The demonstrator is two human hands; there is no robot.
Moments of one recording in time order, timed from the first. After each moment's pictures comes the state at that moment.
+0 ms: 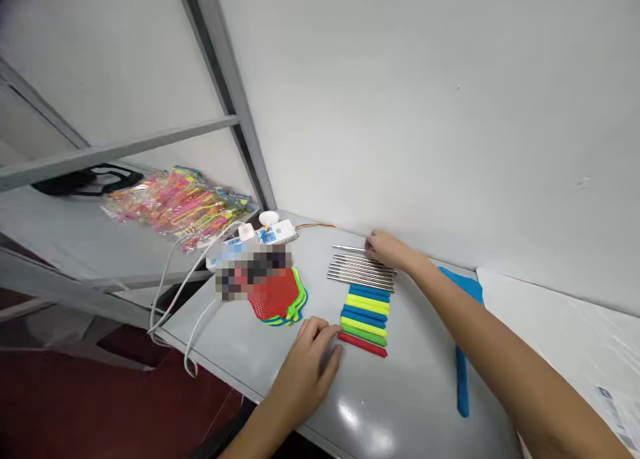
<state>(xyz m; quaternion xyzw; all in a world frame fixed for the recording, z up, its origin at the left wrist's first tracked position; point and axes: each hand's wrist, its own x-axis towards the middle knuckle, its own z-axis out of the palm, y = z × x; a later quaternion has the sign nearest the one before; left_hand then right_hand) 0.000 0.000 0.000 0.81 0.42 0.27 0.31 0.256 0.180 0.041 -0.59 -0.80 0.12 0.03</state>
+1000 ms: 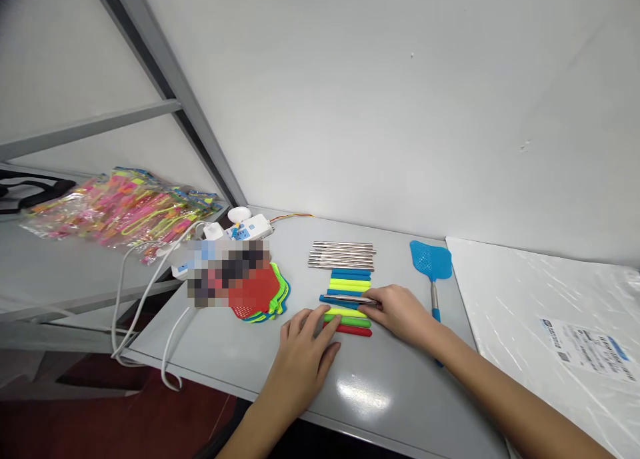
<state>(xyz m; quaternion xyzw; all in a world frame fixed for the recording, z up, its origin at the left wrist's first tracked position) 0.005 -0.005 -0.004 0.89 0.40 0.18 0.09 0.245 0.006 0.023 -0.64 -0.72 0.24 0.11</state>
